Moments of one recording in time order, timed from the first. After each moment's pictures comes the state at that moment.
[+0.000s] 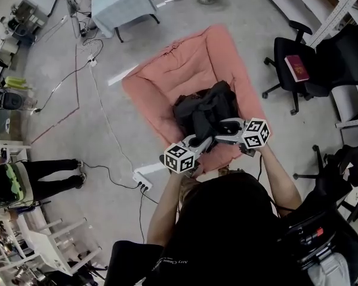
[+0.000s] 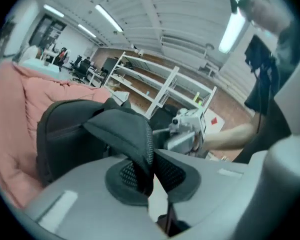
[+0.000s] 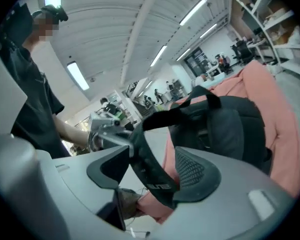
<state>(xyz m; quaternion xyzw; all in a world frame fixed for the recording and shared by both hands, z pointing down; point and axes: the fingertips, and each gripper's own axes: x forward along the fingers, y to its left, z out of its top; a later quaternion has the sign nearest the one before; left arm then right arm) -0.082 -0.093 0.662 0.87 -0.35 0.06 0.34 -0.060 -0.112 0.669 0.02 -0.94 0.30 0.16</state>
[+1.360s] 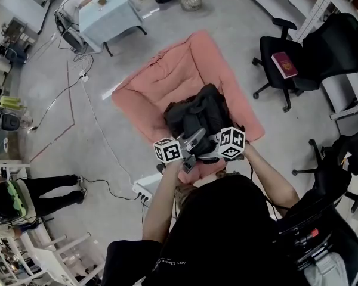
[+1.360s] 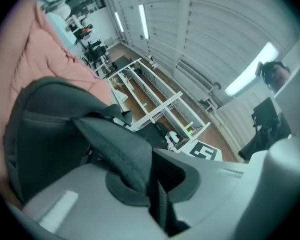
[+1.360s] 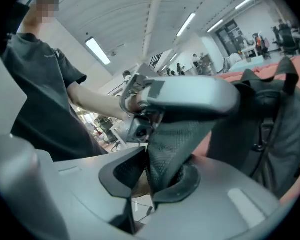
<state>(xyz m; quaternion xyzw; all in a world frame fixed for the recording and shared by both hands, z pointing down) -0.073 -0.143 0.636 0.84 -0.30 -0.09 0.45 -0.096 -0.026 0.676 -0.16 -0.92 0.24 0.28</state>
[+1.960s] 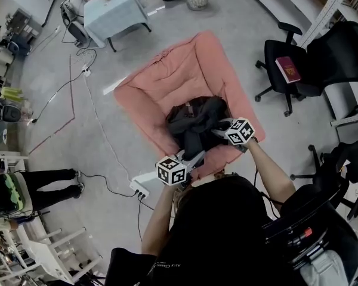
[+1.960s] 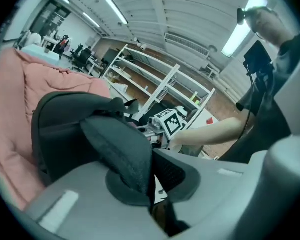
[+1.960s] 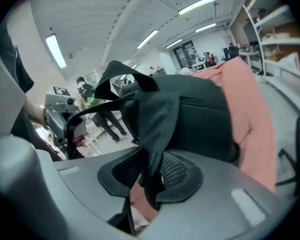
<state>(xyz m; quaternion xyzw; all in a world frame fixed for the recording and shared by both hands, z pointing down) -0.068 -0.058 0.660 0.86 -0.32 0.07 0.38 -0.036 -0.158 0.755 0.12 -0.91 0.27 0.28</state>
